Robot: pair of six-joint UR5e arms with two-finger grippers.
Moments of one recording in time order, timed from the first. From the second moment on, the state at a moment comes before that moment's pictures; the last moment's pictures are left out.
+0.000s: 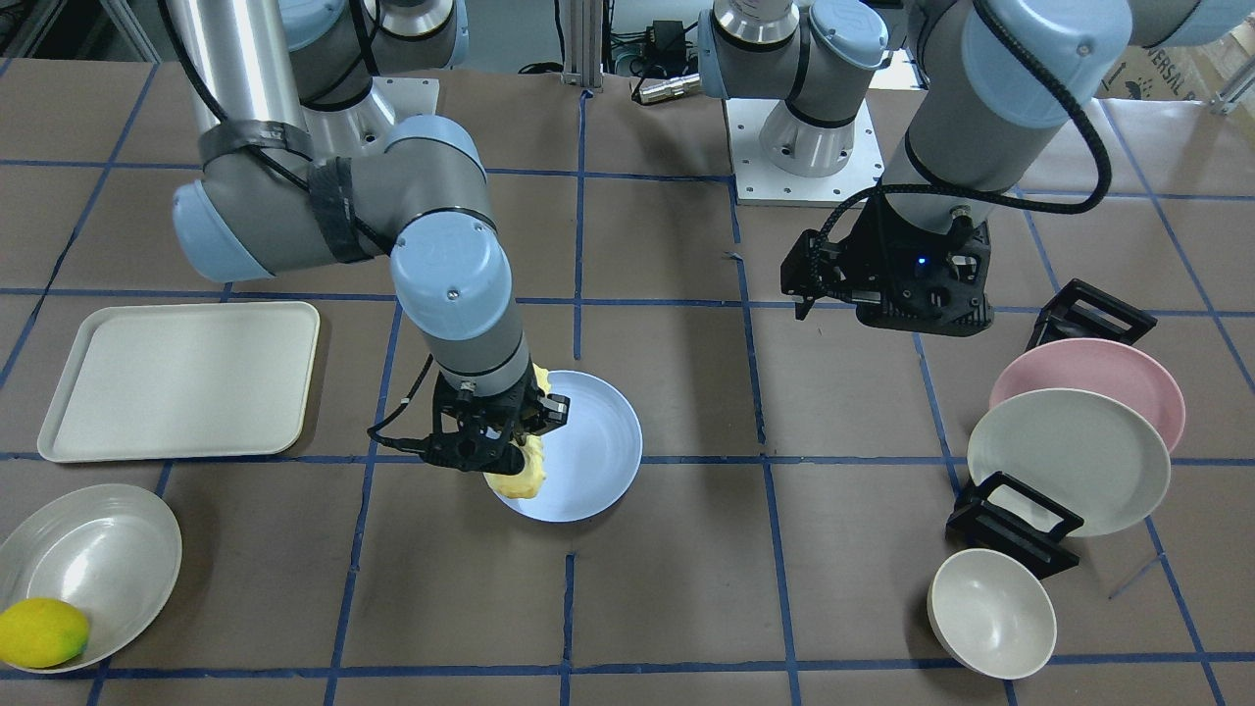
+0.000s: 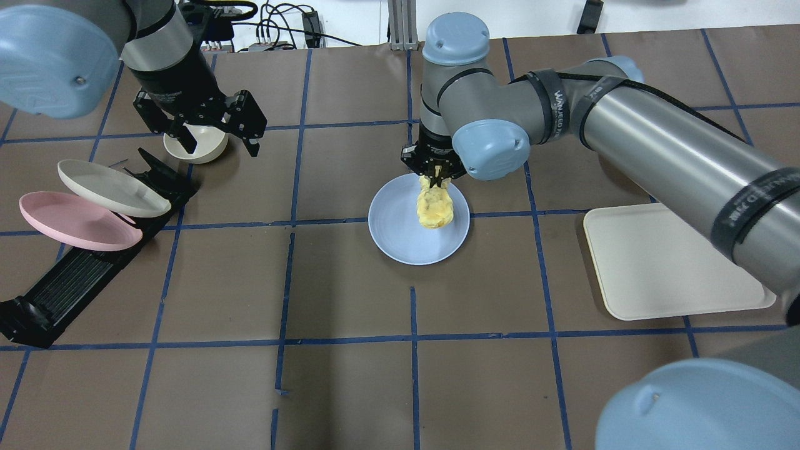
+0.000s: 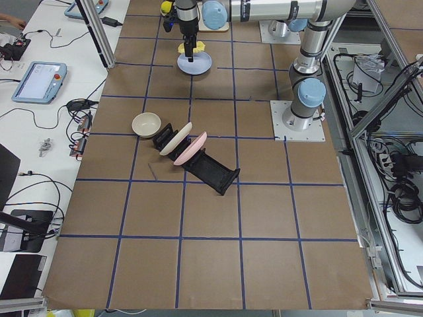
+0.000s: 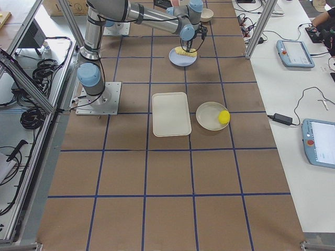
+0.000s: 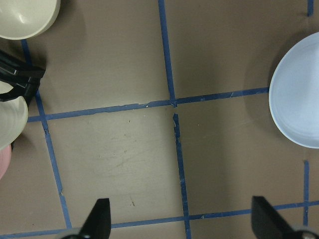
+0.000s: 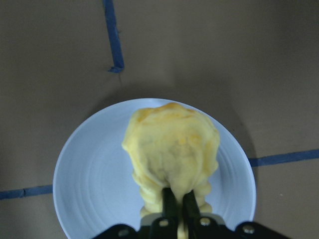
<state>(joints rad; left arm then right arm) -1.56 -1.70 -1.49 -1.59 1.58 0.12 1.87 -1.09 1.54 -2.02 -1.51 0.45</state>
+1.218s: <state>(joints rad) -1.56 -1.69 -1.43 -1.66 1.62 0.04 1.90 -1.03 1.52 -2.11 -1.53 0.50</state>
